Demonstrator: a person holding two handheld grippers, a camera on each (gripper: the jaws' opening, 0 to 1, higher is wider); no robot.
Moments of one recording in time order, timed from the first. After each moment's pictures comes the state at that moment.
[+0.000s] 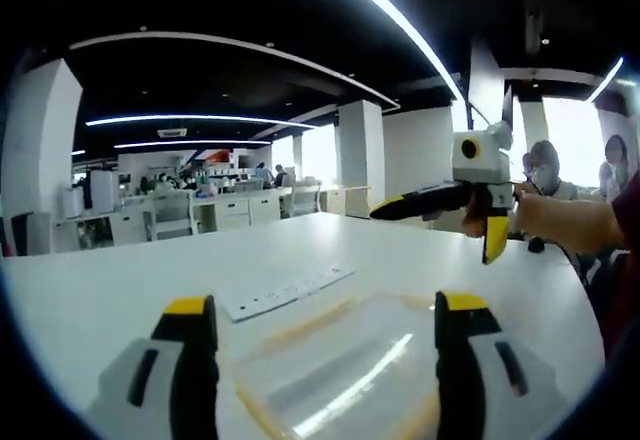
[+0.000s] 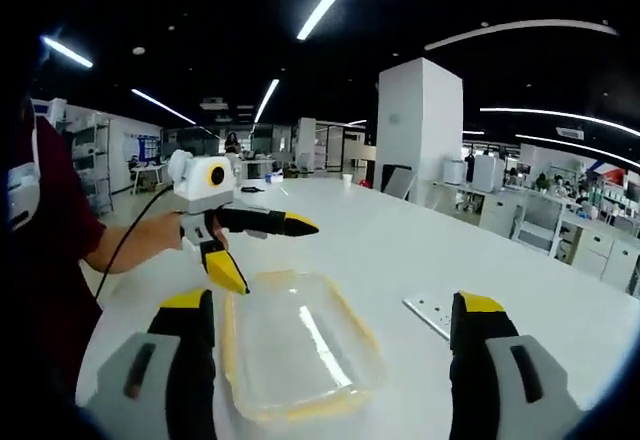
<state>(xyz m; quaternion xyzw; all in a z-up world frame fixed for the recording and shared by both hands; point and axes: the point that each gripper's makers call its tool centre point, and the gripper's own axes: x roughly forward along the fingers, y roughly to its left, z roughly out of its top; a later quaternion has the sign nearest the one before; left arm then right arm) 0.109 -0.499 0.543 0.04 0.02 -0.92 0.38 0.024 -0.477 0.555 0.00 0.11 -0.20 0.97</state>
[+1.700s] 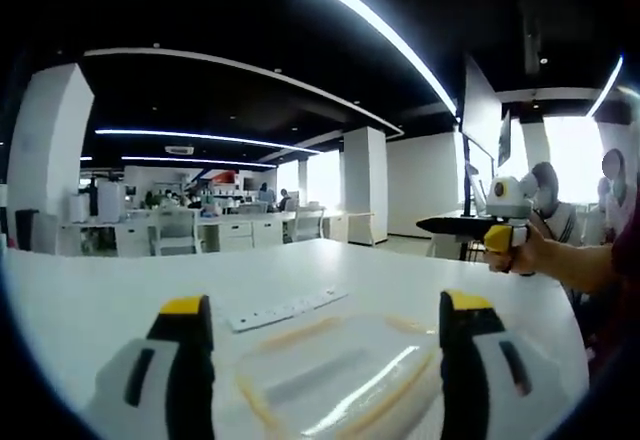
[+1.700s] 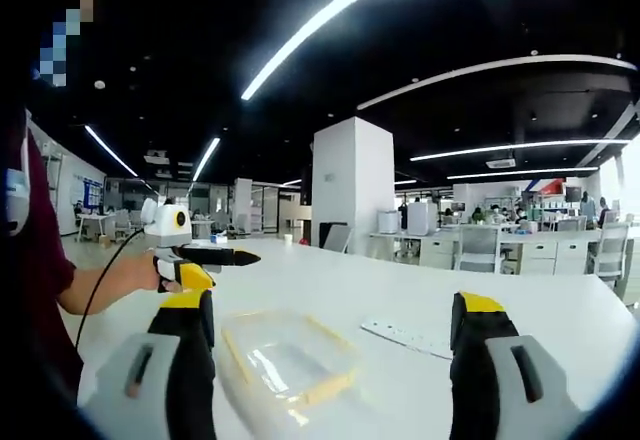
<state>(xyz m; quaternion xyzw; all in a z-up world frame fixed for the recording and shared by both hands) 0.127 -0.454 0.573 -0.02 0.01 -0.92 0.39 -0.042 -0.431 0.591 -0.02 -0.03 -0.34 0.94</state>
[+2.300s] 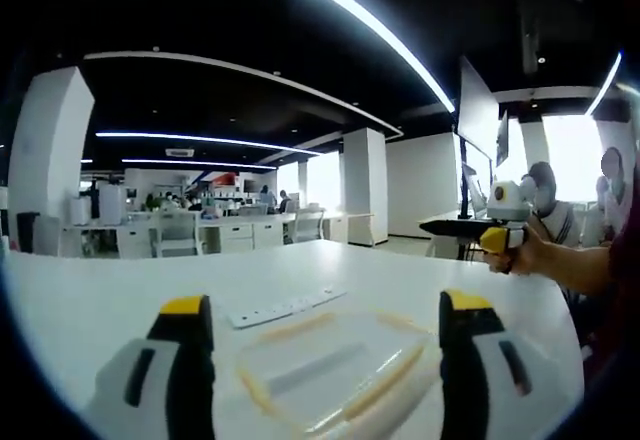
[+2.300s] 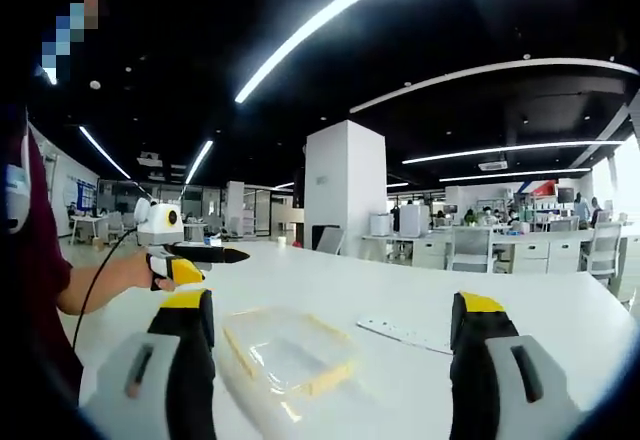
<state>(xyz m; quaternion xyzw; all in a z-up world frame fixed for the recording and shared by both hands) 0.135 -0.437 0.574 -0.02 0.00 -0.92 0.39 -0.049 -0.418 0.588 -0.02 -0.04 -0.36 0.93</state>
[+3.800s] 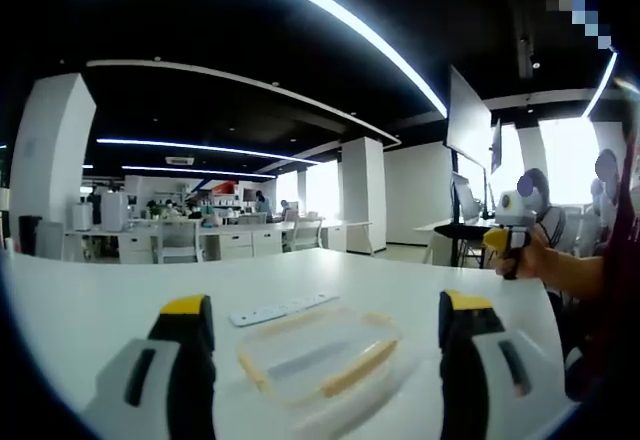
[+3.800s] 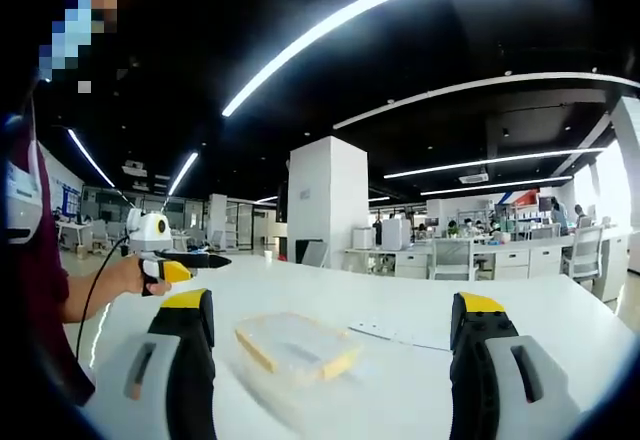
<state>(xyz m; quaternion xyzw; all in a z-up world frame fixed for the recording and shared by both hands) 0.155 -0.393 0.586 -0.04 0.00 -0.92 0.39 -0.077 -0.367 0.600 -0.03 -0.06 -0.40 0.91</state>
